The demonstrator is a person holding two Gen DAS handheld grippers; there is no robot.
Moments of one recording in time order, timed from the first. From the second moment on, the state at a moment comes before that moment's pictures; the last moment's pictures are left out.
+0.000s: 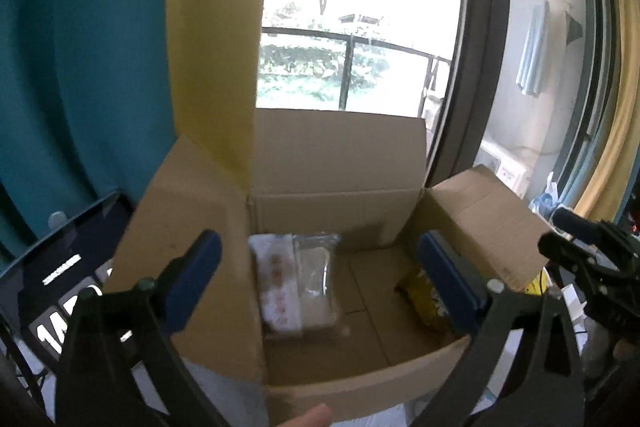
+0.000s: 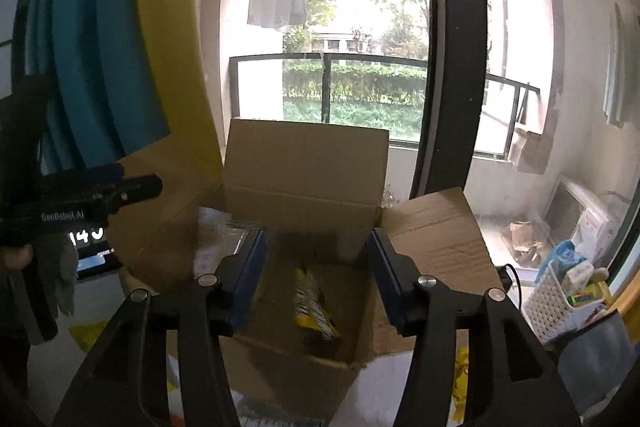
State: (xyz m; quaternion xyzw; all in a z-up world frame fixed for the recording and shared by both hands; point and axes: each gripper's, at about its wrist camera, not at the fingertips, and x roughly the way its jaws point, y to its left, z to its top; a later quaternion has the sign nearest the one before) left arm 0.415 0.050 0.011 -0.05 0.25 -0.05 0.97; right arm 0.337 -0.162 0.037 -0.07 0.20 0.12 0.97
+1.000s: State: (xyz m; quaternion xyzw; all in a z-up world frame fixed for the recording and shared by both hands) left arm 0.285 0.095 -0.098 -0.09 0.36 -0.01 0.93; right arm 0.270 -0.190 -0.074 -0.01 0.36 0.15 0.92
